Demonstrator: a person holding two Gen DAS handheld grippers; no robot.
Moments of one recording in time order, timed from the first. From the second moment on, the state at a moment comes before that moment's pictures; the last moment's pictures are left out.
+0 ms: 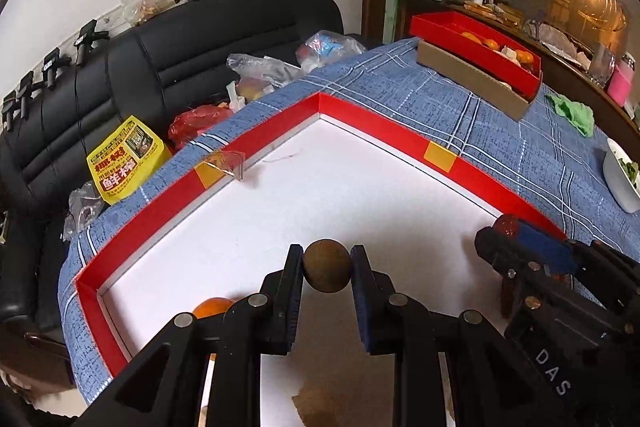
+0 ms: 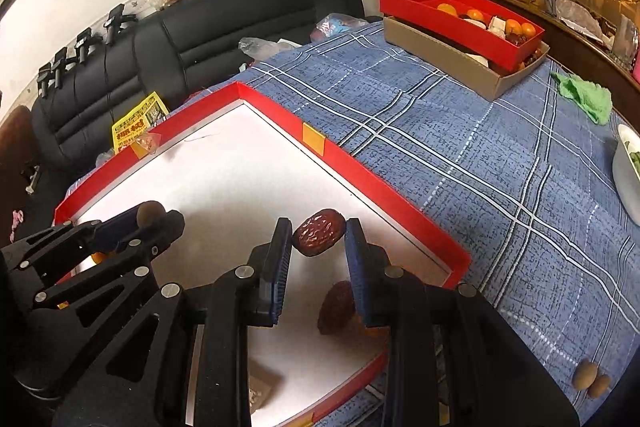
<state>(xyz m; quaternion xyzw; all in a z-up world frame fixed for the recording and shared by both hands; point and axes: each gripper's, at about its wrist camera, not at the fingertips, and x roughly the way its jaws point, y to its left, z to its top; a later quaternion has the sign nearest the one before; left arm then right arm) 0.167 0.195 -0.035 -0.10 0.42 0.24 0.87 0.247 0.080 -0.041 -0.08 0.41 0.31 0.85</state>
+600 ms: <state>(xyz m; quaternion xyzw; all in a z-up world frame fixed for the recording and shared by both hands) 0.166 0.204 -0.039 -0.11 0.42 0.24 0.87 0.246 0.095 -0.049 -0.11 0.43 0.31 0.85</state>
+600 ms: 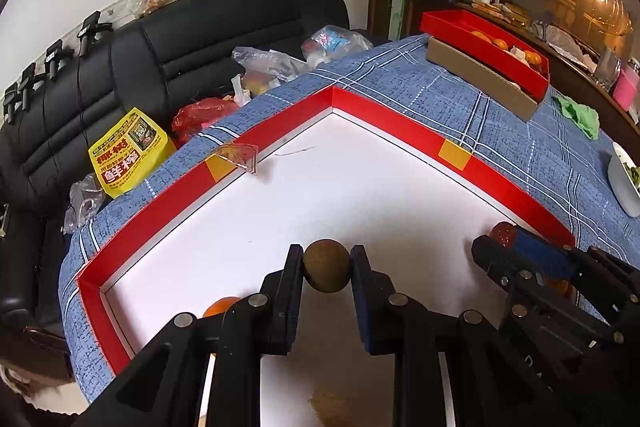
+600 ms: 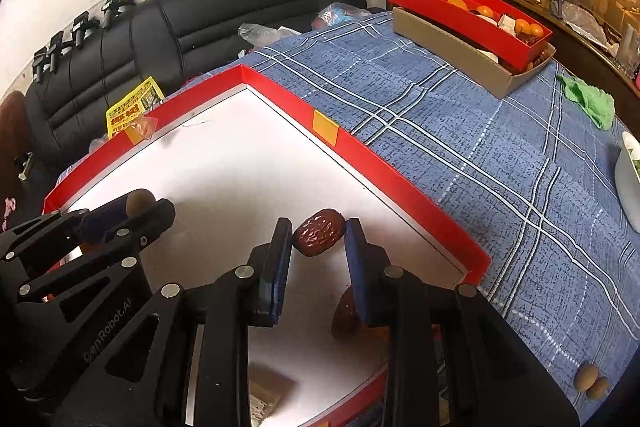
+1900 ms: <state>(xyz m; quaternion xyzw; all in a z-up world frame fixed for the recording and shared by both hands) 0.081 0.123 0.013 -0.14 0.35 0.20 0.90 0.147 -0.087 0.001 -0.01 0.36 0.24 0.90</state>
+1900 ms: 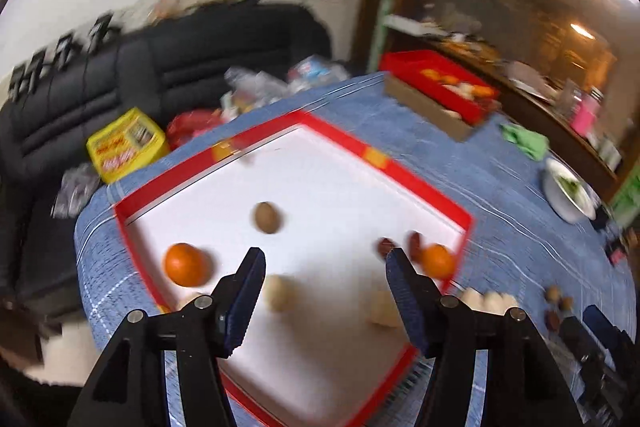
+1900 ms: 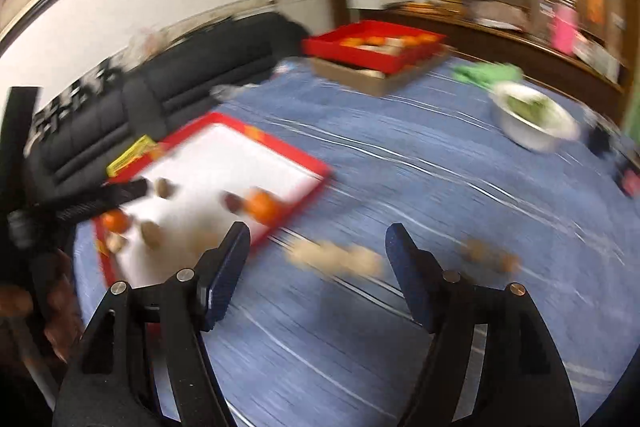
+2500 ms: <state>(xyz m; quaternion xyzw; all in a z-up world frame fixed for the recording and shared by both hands) 0.065 0.009 -0.034 -0.03 0.39 0.07 0.92 0.146 -0.184 -0.037 -0.01 0.40 0.17 0.90</state>
